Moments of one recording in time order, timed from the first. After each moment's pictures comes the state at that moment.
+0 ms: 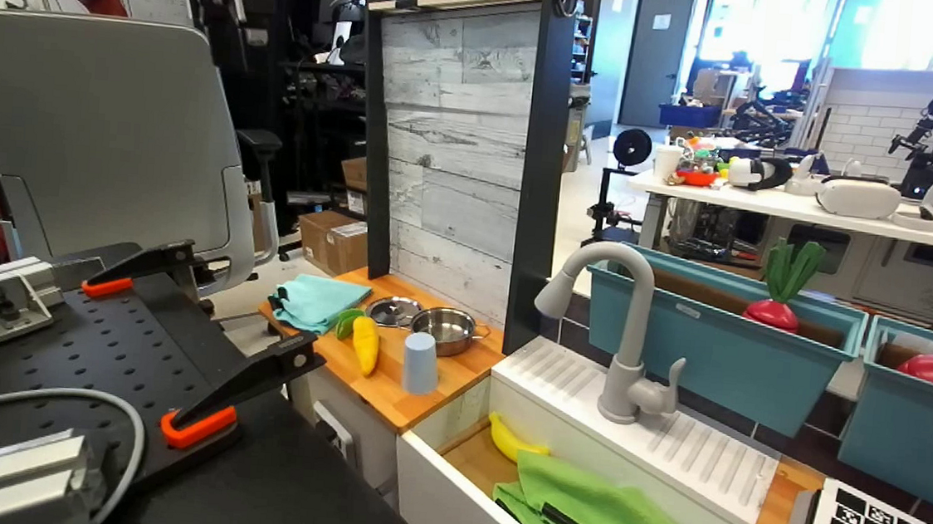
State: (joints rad) arm 0.08 -0.15 0.18 -2.54 0.08 2.43 0.21
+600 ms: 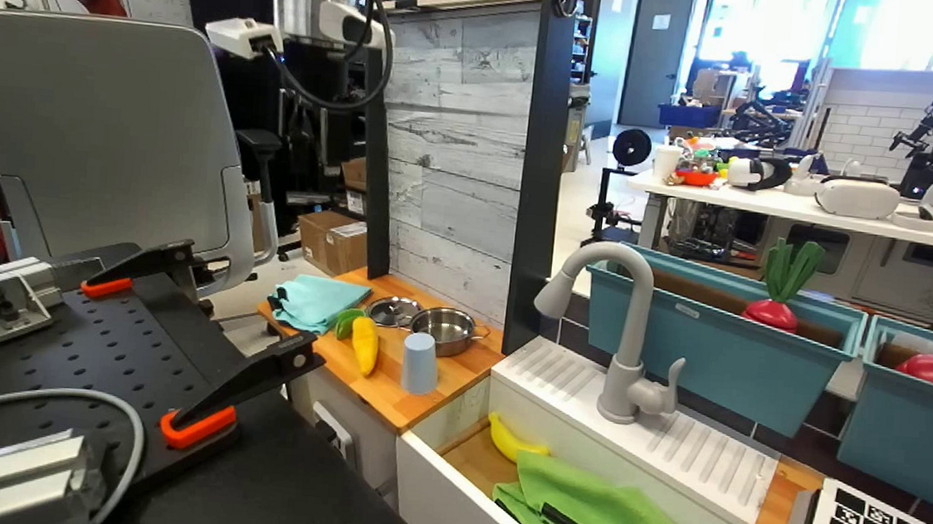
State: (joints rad) arm 0.09 0.37 0.15 -2.24 0.09 2.56 0.23
